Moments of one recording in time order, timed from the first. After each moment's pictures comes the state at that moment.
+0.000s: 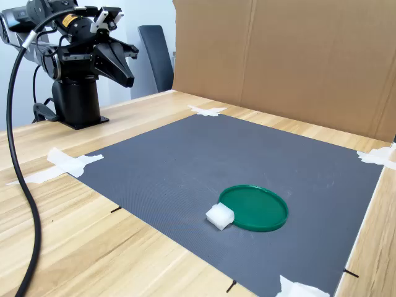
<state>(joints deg) -4.5 -0.2 -5.0 4.8 27.2 -8.4</state>
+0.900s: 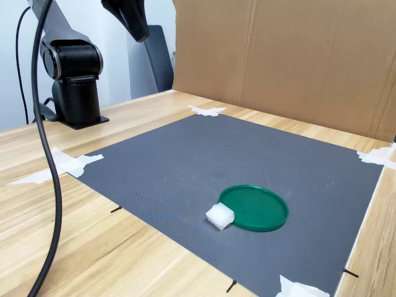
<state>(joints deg) -4.5 40.9 -43.0 6.6 56.8 -21.1</state>
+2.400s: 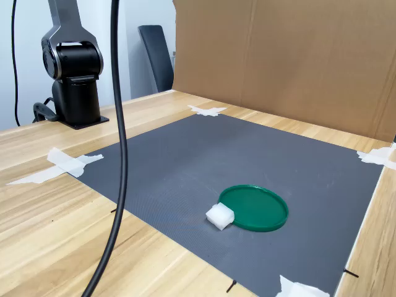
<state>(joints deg) -4.5 80.3 -91.9 7.3 71.5 -30.1</state>
